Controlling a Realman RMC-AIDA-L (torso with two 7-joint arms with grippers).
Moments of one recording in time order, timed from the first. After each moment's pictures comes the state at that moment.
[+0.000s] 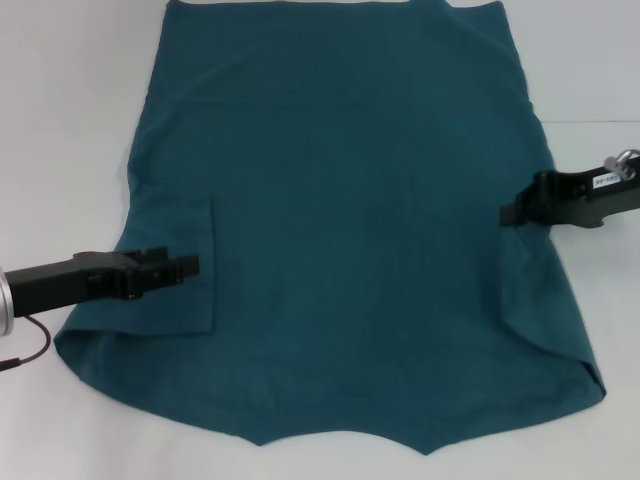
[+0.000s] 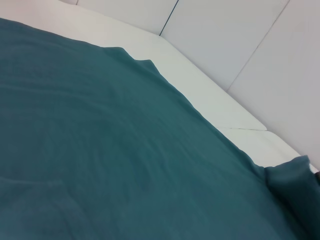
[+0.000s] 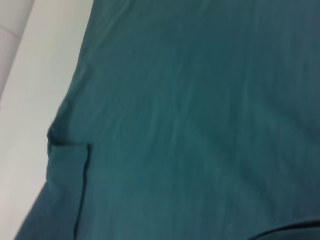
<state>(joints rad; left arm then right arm) -0.42 -2.15 0.63 0.92 2.09 1.42 -1.88 0.84 1.93 -0.66 -0.61 -2.45 -1.36 2.58</state>
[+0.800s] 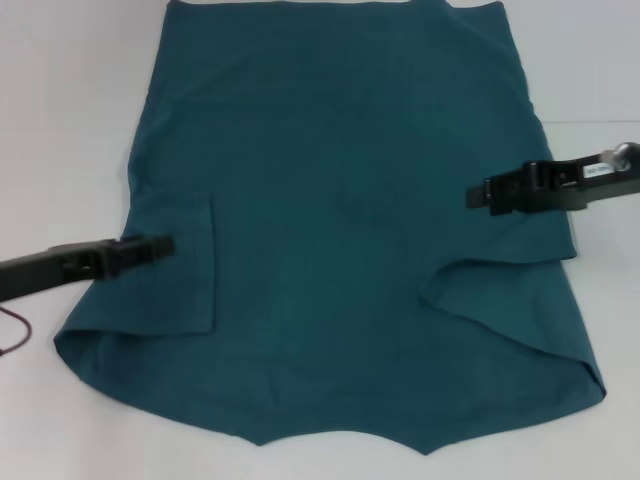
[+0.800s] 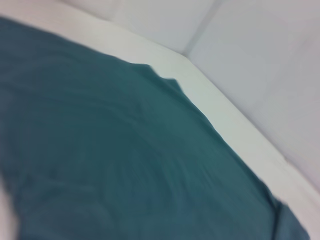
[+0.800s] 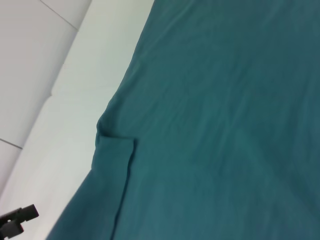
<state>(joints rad) -0.42 -2.14 0.56 0.92 2.09 1.42 -1.98 0.82 1.92 -0.69 -0.62 -2.31 -1.40 2.44</state>
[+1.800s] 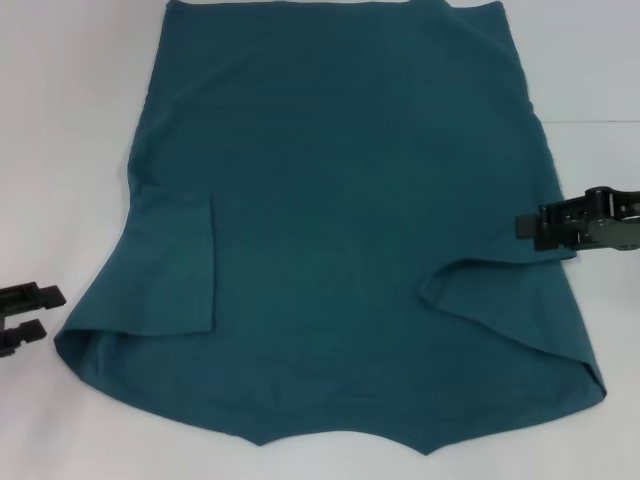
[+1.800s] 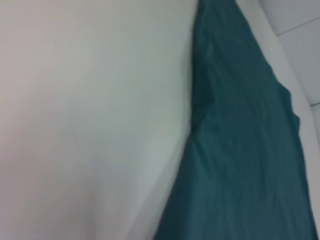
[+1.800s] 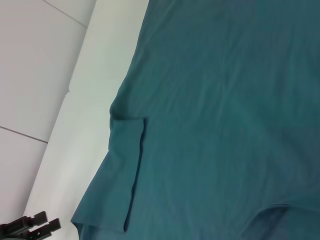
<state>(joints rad) -0.39 -2.07 0.26 0.88 2.36 1.52 -2.50 0.72 1.86 -0.64 -0.62 -2.26 -1.57 2.45</state>
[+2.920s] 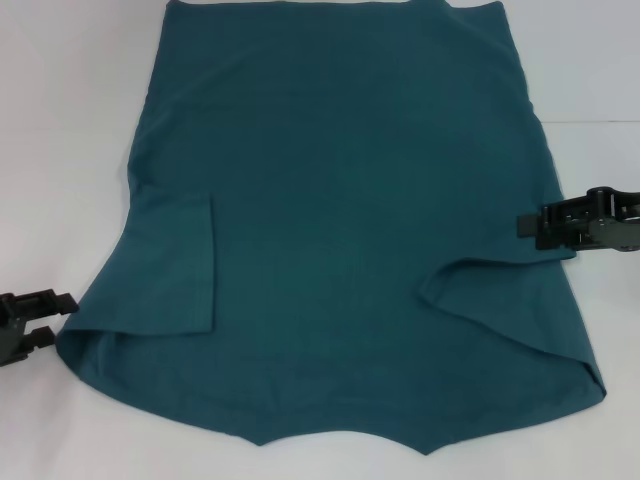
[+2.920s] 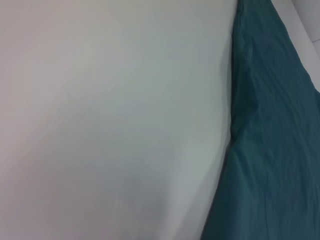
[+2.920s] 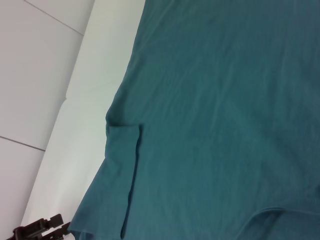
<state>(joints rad) -0.41 -2.07 0.32 0.78 2.36 1.35 -2.50 0.71 1.87 -0.64 -0.61 -2.26 -1.55 2.45</state>
